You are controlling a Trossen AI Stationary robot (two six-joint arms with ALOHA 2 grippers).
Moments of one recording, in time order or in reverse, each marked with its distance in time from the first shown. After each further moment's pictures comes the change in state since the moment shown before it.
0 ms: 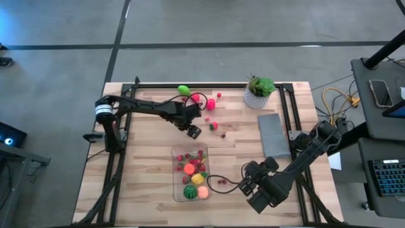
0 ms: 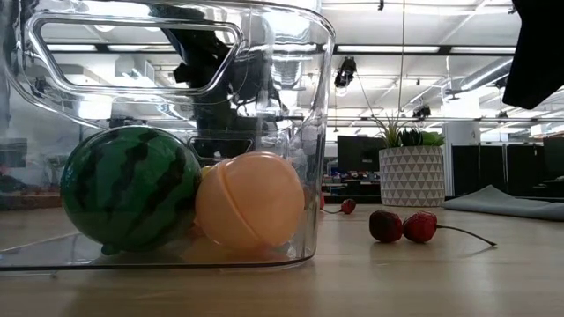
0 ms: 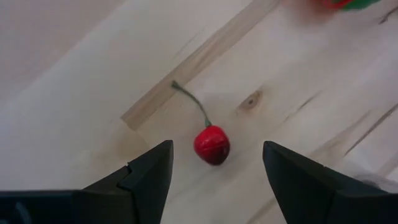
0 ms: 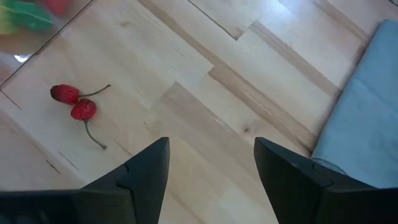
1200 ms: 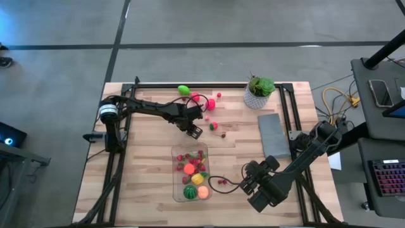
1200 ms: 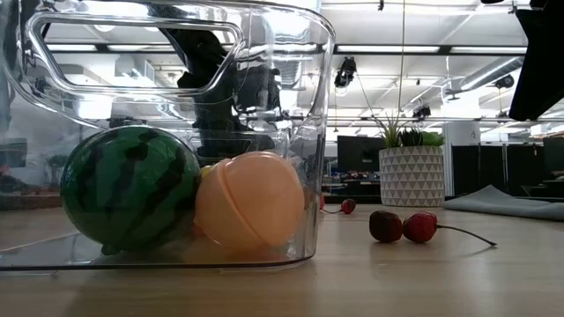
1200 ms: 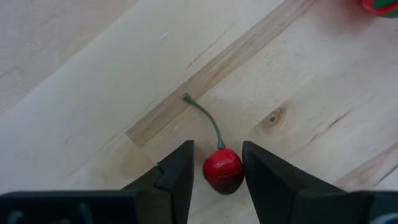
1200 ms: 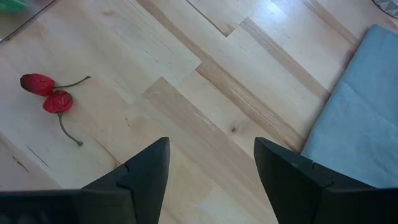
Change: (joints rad) left arm -0.005 0.055 0.001 0.036 -0.053 -0.024; right arm 0.001 0.000 -0.043 -0.002 0.000 -0.022
